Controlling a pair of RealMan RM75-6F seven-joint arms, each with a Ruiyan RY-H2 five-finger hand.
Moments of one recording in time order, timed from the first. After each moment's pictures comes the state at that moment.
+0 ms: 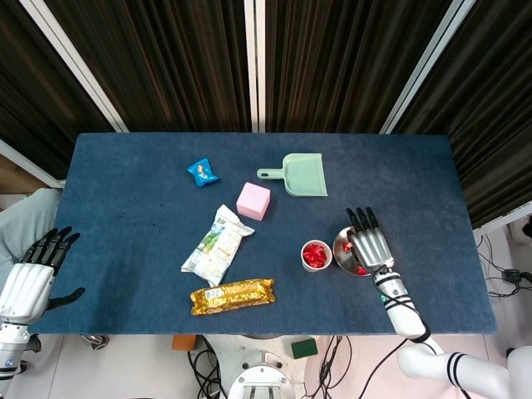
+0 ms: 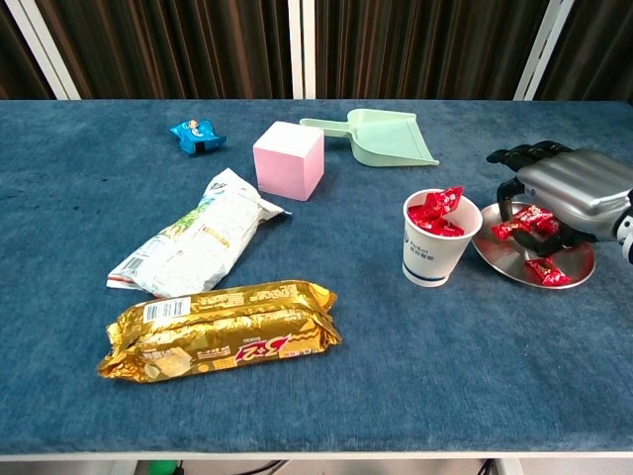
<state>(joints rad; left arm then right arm) -0.08 -1.13 0.01 -1.52 1.63 1.54 -0.05 0.51 -1.63 0.10 -1.34 -1.24 1.12 -0.57</state>
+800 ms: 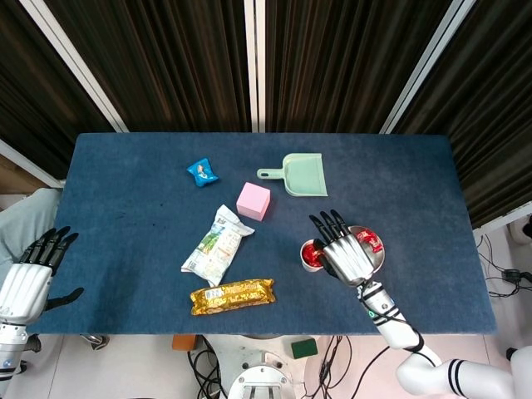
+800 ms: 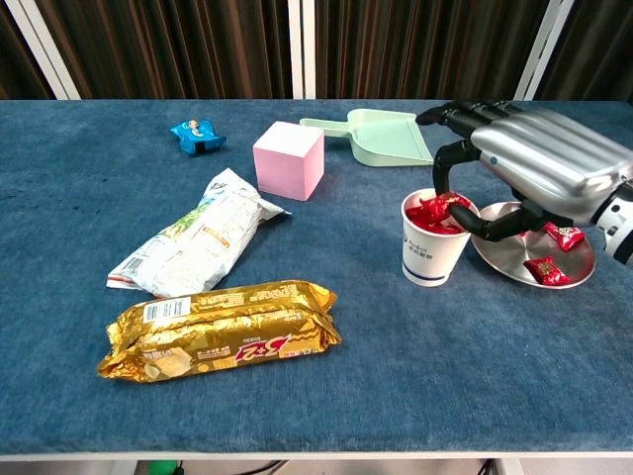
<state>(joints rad) -0.08 -1.13 0.01 -1.52 1.63 1.55 -0.07 0.51 -1.62 0.05 -1.46 -1.53 1.23 -0.41</state>
